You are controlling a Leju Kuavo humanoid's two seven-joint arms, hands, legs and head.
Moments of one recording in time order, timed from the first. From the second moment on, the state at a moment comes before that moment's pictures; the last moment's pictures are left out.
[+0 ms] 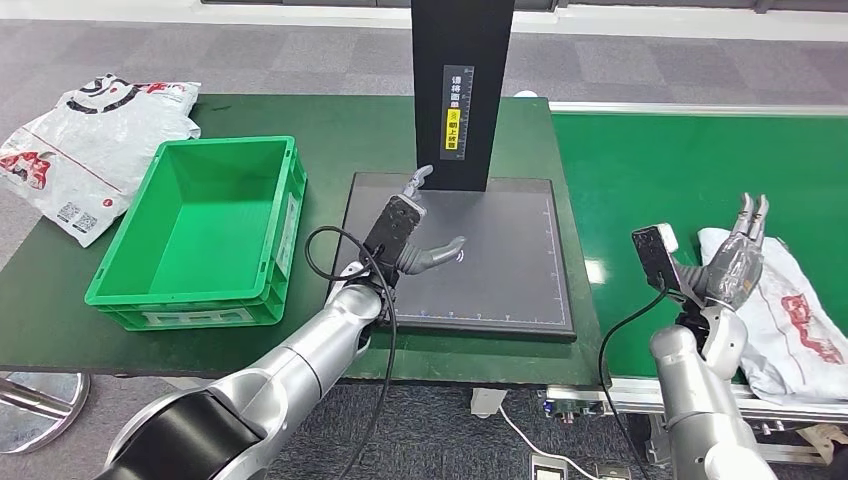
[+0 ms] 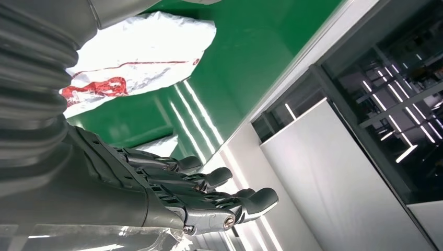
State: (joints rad) left arm -0.85 -0.37 -0.32 -0.33 0.01 0.26 -0.52; right arm -0.56 -0.05 -0.20 -0.64 1.06 -0.70 -0.33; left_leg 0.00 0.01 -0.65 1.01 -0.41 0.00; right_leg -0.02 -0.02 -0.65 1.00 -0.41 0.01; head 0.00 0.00
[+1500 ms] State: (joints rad) left arm -0.83 -0.31 -0.31 -0.35 0.05 0.29 -0.56; right arm -0.50 -0.19 -0.23 -0.40 1.28 -0.45 0.16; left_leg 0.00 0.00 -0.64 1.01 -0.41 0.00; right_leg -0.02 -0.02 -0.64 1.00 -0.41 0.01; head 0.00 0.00
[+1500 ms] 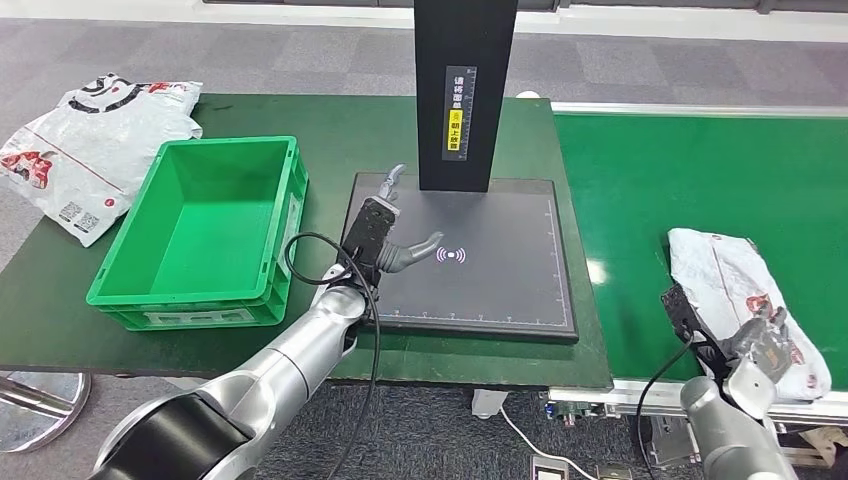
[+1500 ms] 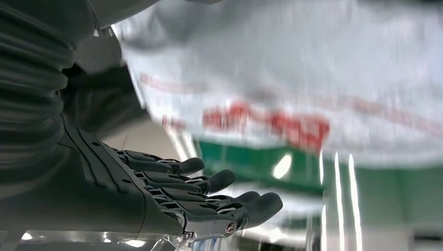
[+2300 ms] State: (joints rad) left arm -0.82 -0.30 -0.30 -0.35 0.04 0.28 -0.56; right arm -0.49 -0.23 -0.28 -0.38 1.23 -0.24 0.14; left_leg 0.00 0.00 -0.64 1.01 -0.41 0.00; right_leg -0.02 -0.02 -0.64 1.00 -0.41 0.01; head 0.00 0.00
